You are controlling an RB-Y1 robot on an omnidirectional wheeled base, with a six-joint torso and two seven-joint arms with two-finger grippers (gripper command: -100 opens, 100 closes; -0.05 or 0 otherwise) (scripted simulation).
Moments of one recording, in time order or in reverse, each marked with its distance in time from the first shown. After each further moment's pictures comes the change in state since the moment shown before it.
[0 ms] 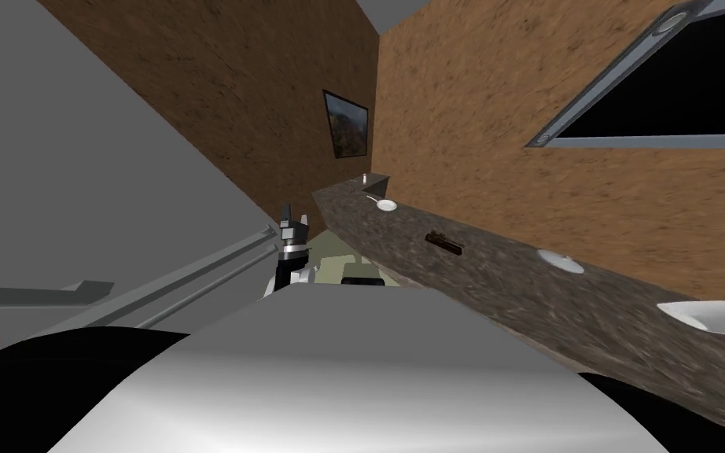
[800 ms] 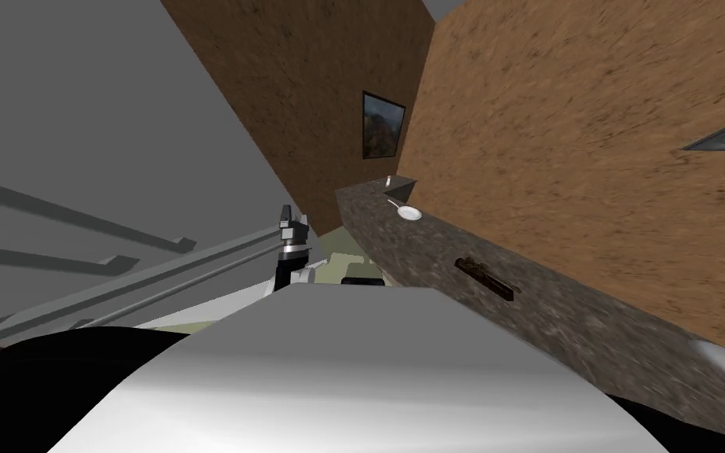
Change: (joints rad) left arm 0.000 0.000 0.000 0.000 0.000 0.000 0.000; right arm 0.214 -0.088 -0.038 0.053 0.102 0.045 0.091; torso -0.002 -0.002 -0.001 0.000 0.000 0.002
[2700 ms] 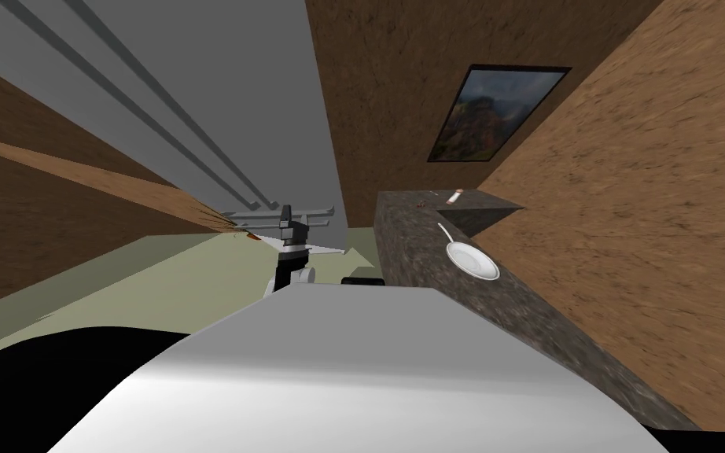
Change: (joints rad) left arm 0.000 0.000 0.000 0.000 0.000 0.000 0.000; right arm 0.219 -0.220 0.029 0.159 0.219 -0.018 0.216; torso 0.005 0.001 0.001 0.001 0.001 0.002
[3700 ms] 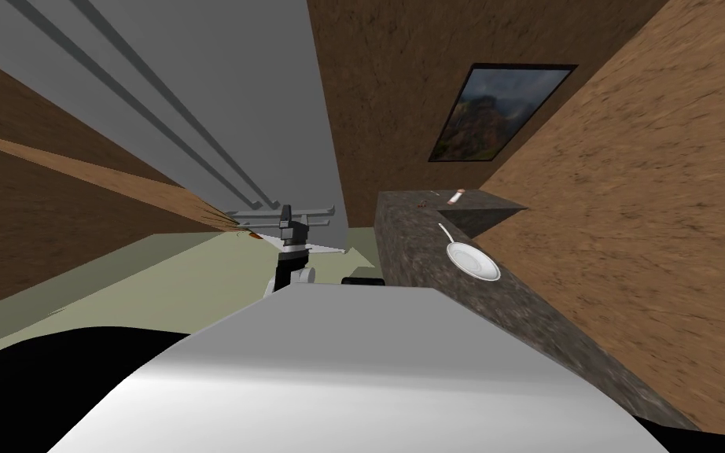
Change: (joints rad) left arm 0.000 0.000 0.000 0.000 0.000 0.000 0.000; right arm -0.058 -0.004 0.026 0.047 0.004 0.008 0.005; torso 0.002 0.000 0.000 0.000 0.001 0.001
